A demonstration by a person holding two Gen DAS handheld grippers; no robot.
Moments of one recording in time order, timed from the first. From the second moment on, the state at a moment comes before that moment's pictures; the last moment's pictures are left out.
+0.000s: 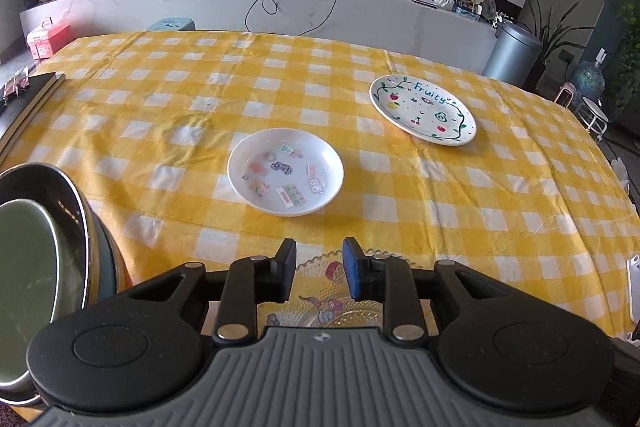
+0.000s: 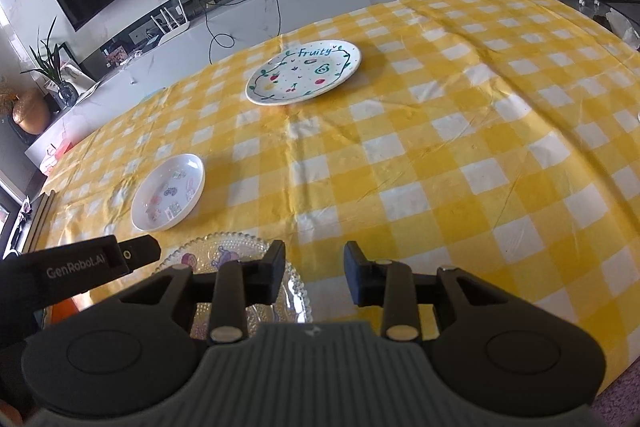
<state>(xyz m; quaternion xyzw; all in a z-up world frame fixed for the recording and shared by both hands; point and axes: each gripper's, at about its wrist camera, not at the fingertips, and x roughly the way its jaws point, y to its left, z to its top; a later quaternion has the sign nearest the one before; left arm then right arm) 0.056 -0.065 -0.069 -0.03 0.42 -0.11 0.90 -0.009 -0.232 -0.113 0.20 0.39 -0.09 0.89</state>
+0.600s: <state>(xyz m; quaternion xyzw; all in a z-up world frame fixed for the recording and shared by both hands) 0.118 -0.089 -0.065 -0.06 0.40 -0.13 0.90 0.050 -0.258 -0.107 0.18 0.37 -0.09 0.91</state>
